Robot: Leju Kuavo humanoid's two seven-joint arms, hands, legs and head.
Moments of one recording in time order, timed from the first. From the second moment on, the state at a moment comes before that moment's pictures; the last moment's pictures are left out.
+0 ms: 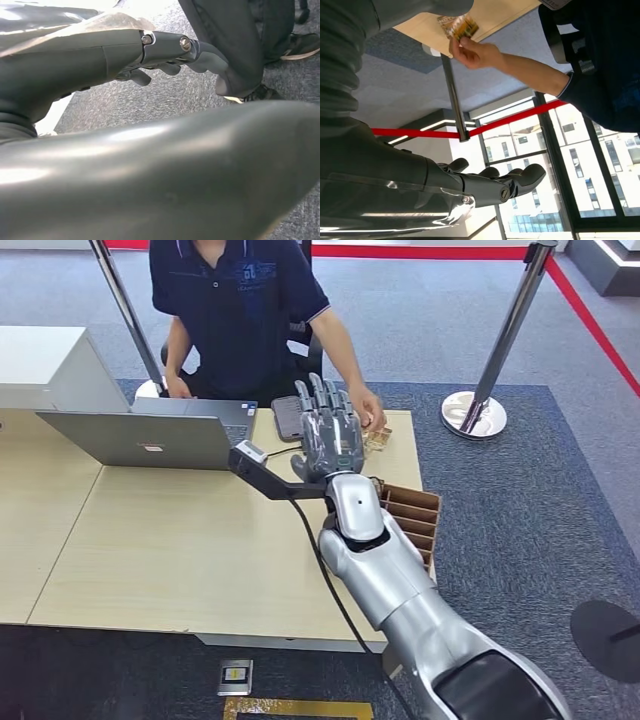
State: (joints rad) left arm -0.09 -0.27 0.91 -0.19 -1.22 0.56 -0.03; right arm -0.79 0.35 0.59 -0.54 1.34 -0.42 0.15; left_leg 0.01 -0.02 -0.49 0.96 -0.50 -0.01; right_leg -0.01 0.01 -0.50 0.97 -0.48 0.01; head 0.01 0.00
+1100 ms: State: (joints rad) left arm -0.08 -0.28 0.94 -0.19 -1.18 0.52 -0.06; right arm 0.11 0.23 -0.80 -1.41 0.66 -0.51 -0.35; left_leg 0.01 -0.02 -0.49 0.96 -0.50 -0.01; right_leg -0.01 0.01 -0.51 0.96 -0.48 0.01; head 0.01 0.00
